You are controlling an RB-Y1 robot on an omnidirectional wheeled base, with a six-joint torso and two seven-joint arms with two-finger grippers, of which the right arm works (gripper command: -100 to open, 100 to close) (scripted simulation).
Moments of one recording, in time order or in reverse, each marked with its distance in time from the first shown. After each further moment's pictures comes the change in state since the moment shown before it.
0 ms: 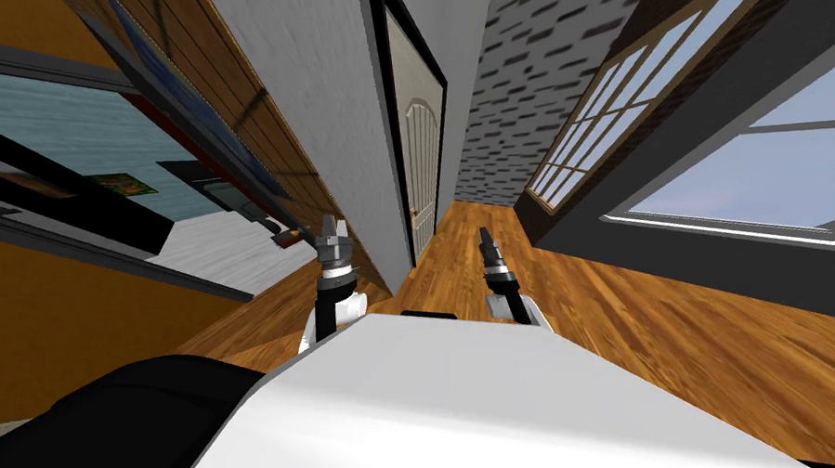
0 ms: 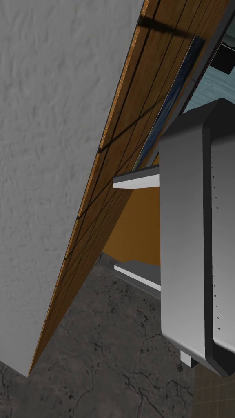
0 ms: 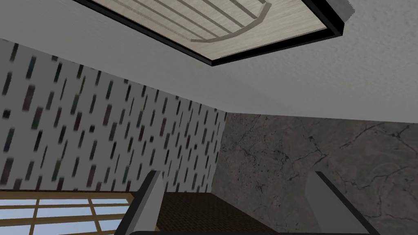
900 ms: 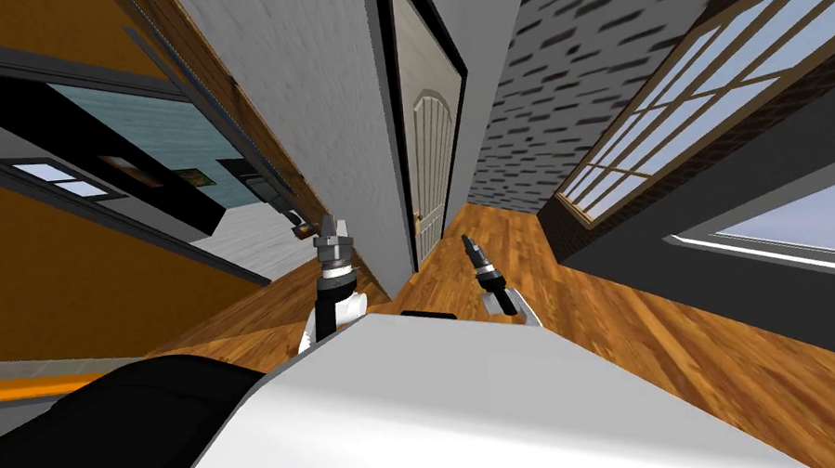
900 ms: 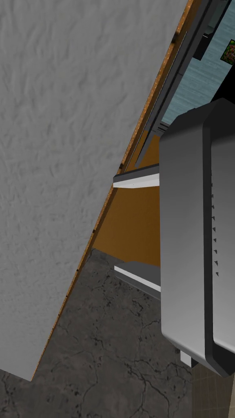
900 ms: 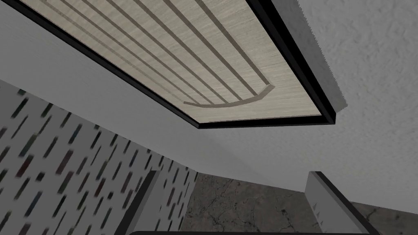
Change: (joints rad) arm -0.098 -0.078 0.058 0.185 0.101 -0.045 0.136
